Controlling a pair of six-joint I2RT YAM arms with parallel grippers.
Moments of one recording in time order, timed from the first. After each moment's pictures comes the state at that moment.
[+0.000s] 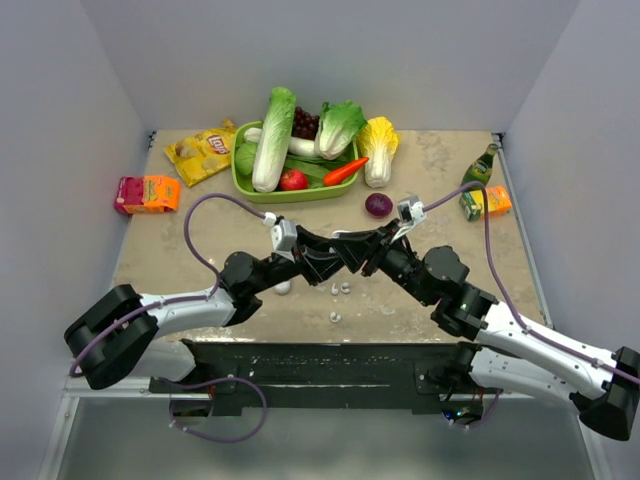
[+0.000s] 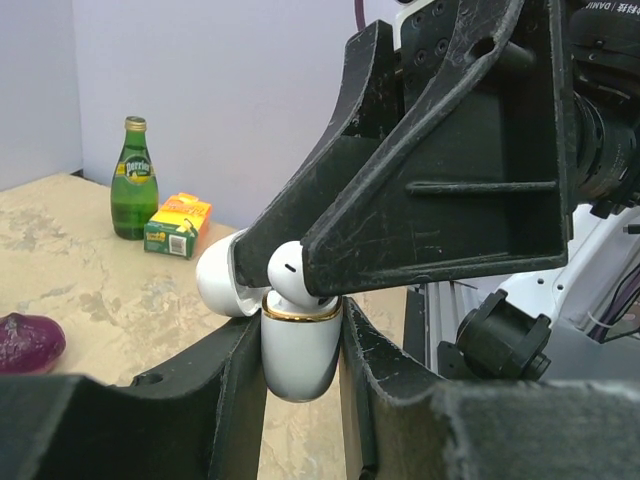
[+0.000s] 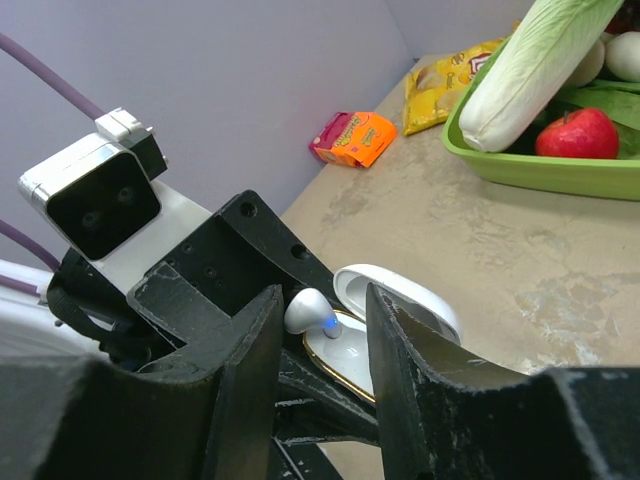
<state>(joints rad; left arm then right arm) -0.86 1.32 0.47 1.24 0.37 -0.38 0.96 0.83 0.67 0.25 0.16 0.56</state>
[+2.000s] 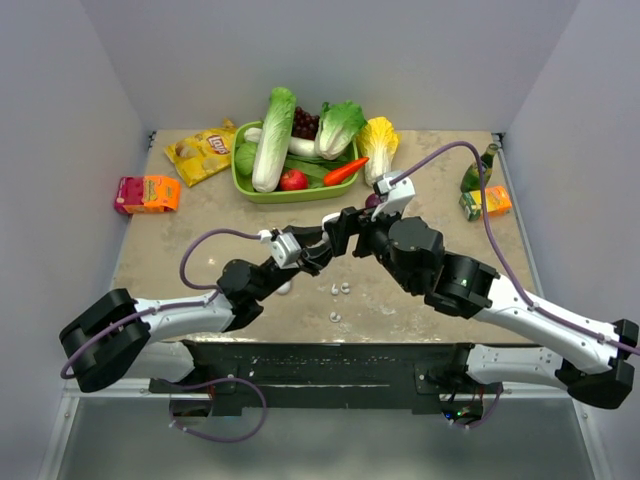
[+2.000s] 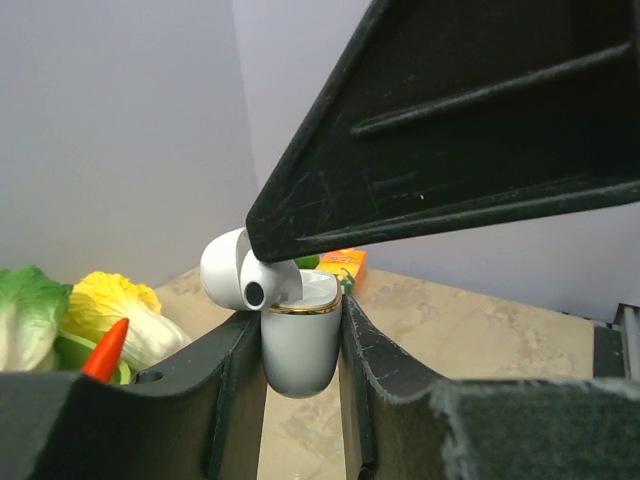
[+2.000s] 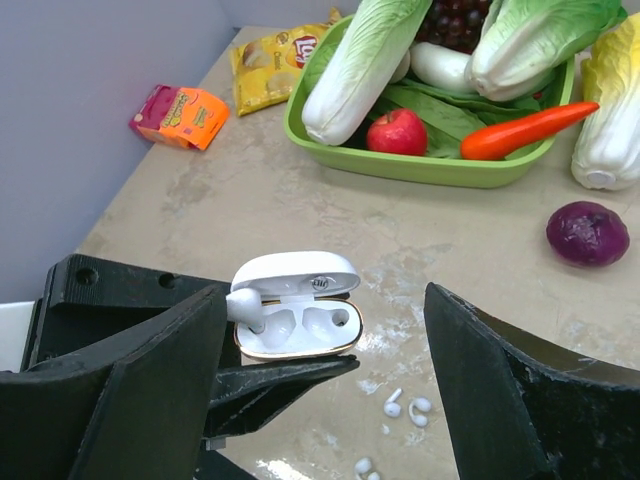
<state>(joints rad) -0.93 1.28 0.47 1.27 0.09 0.02 1.09 1.04 1.14 -0.30 0.58 0.39</state>
